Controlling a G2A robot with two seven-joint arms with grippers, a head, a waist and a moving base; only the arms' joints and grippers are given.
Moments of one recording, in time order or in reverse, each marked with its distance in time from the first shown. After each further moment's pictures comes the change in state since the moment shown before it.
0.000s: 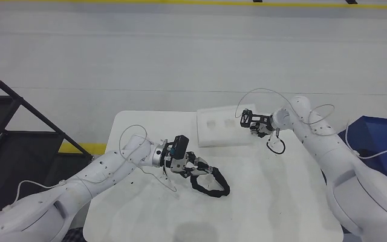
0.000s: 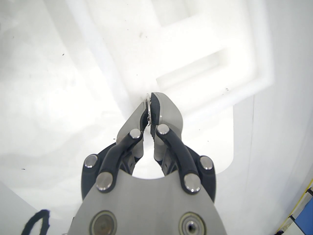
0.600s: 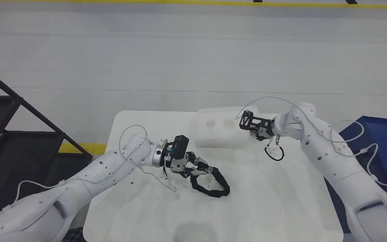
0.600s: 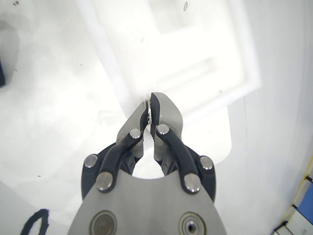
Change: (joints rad) left arm 0.000 0.000 0.000 0.000 0.000 0.000 0.000; right arm -0.263 0.198 0.295 -0.574 0.210 0.159 0.402
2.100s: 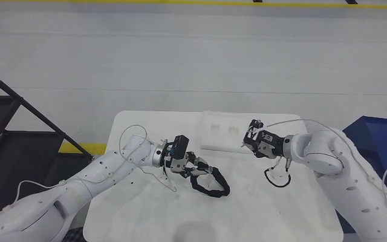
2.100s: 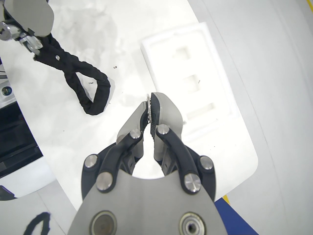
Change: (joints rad) left arm 0.000 0.000 0.000 0.000 0.000 0.000 0.000; right arm -0.471 0.151 0.398 -0.741 0.258 0.155 0.142
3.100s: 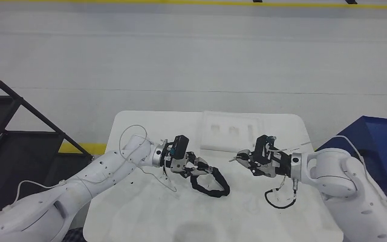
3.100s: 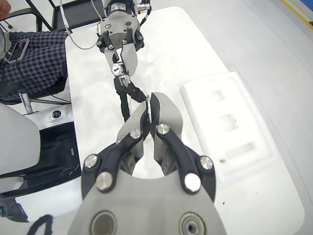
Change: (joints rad) left arm 0.011 0.000 -0.007 -0.009 -0.011 0.020 -0.016; right arm -0.212 0.029 0.106 -0.100 0.152 -0.123 -0.206
